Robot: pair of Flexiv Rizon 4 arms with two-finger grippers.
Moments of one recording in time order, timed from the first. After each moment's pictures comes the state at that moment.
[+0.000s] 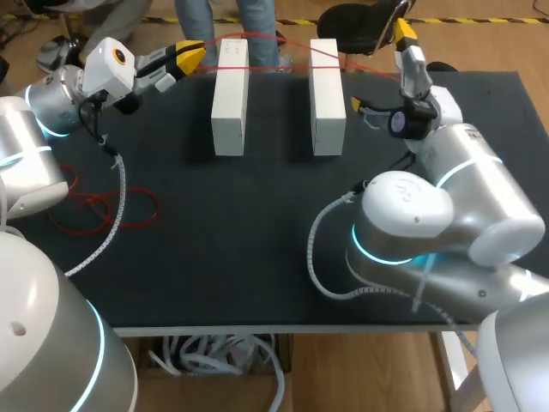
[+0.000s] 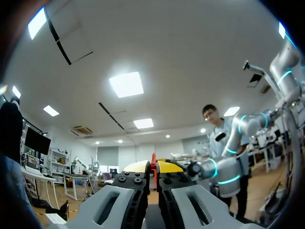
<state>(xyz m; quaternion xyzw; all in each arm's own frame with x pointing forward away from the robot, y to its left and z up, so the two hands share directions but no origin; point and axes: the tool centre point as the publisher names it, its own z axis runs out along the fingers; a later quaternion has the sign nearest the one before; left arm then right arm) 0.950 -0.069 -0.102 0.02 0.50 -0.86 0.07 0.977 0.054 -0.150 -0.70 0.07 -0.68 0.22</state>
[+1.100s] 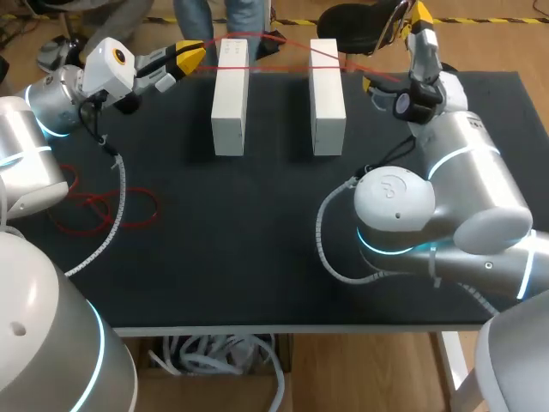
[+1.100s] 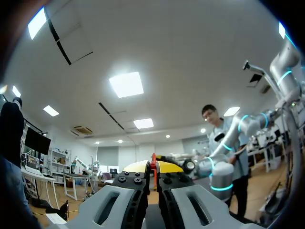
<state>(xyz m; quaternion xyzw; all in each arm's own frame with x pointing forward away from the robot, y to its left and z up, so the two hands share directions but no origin) 0.950 -0.069 -0.102 0.02 0.50 -0.86 0.07 1.000 0.028 -0.126 -0.68 0.11 -0.69 0.20</state>
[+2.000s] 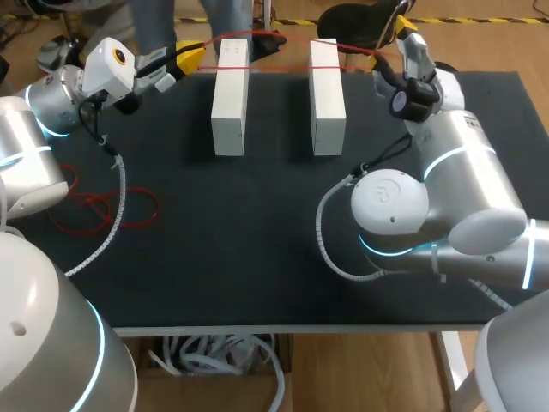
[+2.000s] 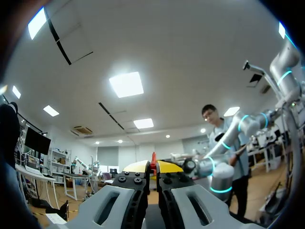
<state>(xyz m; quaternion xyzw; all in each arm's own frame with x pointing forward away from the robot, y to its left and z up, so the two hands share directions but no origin) 0.950 -0.069 -0.102 0.02 0.50 -0.86 0.07 0.998 0.033 -0.121 -0.68 0.12 -0.70 0.21</state>
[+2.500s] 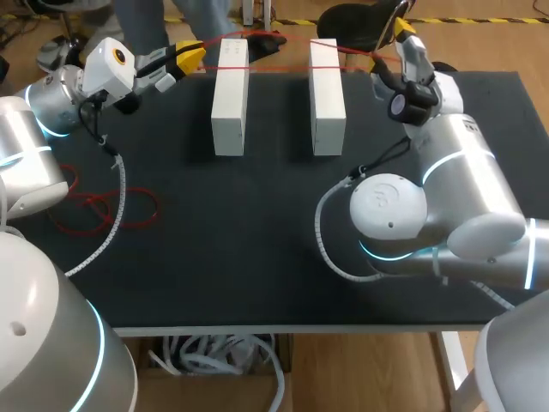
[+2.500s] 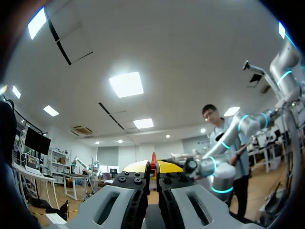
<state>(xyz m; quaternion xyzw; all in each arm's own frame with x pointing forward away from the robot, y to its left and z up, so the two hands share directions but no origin) 0.950 -0.069 -0.102 0.02 0.50 -0.86 0.07 0.991 0.035 -0.122 -0.67 0.12 -0.70 0.21</state>
